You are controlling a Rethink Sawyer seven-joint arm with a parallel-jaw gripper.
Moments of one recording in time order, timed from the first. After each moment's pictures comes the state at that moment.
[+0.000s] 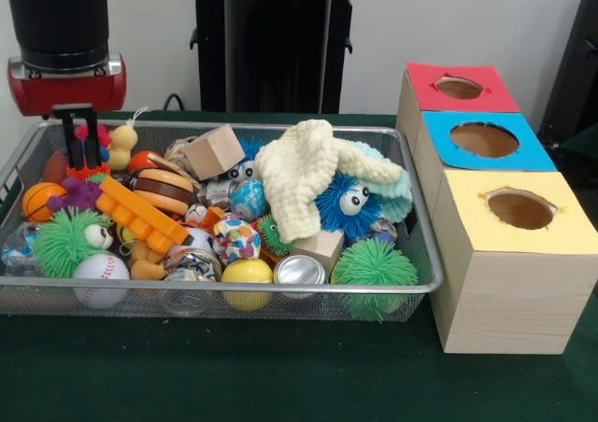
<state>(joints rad) -0.92 -0.66 0.59 1.56 -0.68 0.81 1.39</state>
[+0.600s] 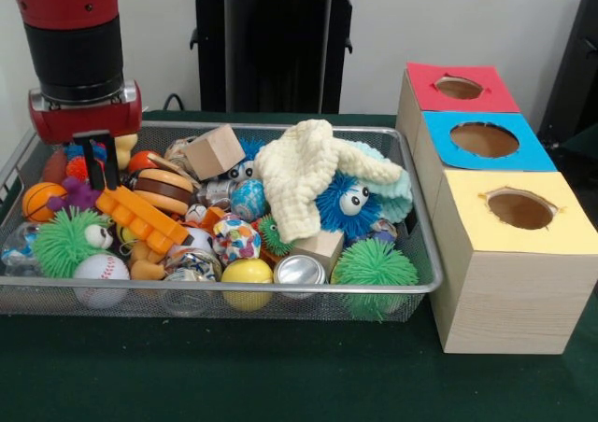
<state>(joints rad) -0.92 -0.58 0.59 1.53 -0.68 0.81 1.39</state>
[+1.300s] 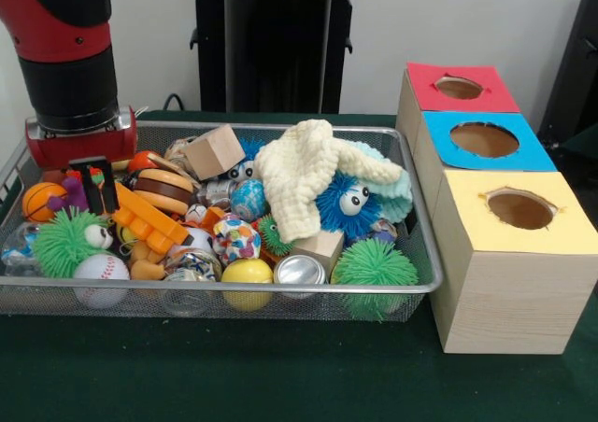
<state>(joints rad) -0.92 -0.51 0.59 1.47 -0.69 0.81 1.39</state>
